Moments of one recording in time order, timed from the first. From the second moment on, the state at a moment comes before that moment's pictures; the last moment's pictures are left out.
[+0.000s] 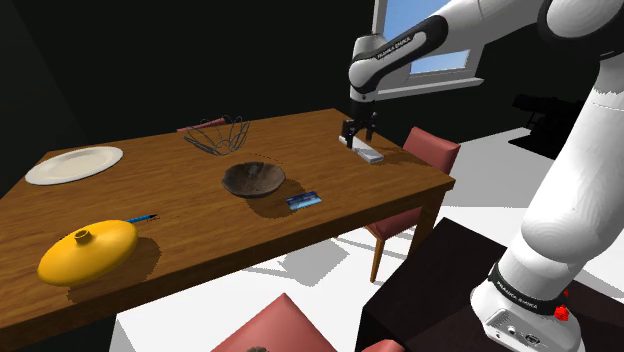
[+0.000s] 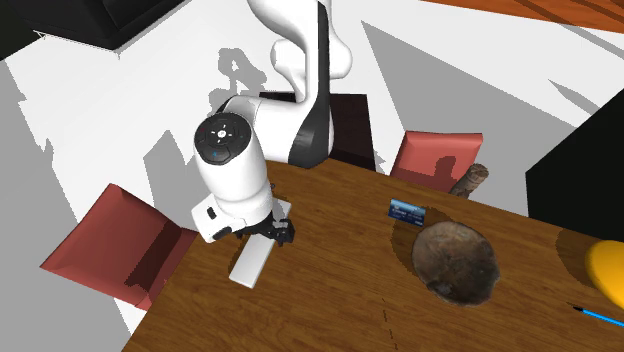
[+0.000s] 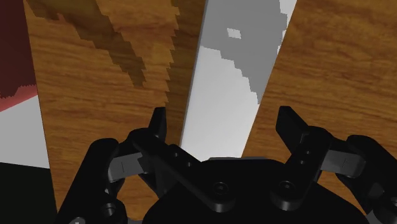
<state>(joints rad) -0.13 0.07 -0.03 -2.05 -0.02 2.13 0.00</state>
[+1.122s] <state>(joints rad) -0.13 0.08 -0.03 -2.06 -0.02 2.15 0.00</state>
